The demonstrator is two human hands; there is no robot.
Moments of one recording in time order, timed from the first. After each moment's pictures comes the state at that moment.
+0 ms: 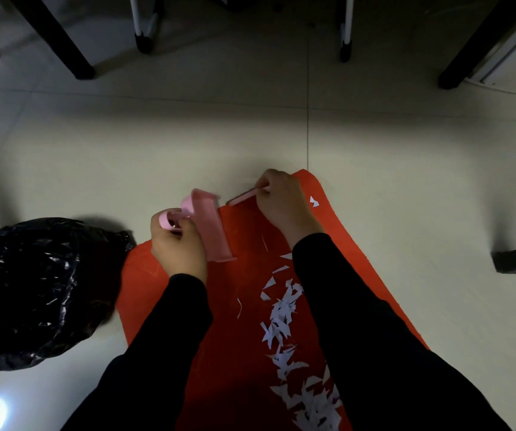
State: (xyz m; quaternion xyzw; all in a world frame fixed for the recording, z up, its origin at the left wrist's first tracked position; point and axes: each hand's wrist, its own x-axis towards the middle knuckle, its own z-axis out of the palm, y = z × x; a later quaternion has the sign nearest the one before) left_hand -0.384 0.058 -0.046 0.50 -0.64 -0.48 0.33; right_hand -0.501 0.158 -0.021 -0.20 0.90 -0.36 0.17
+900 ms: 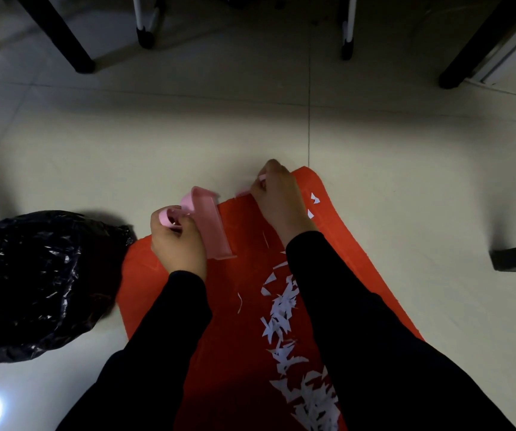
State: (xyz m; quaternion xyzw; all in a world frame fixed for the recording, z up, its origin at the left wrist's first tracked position) left_hand -0.378 0.055 -0.051 0.50 -0.64 -0.48 0.33; right_hand -0.496 0.149 -0.036 -0.21 0.90 -0.37 0.09
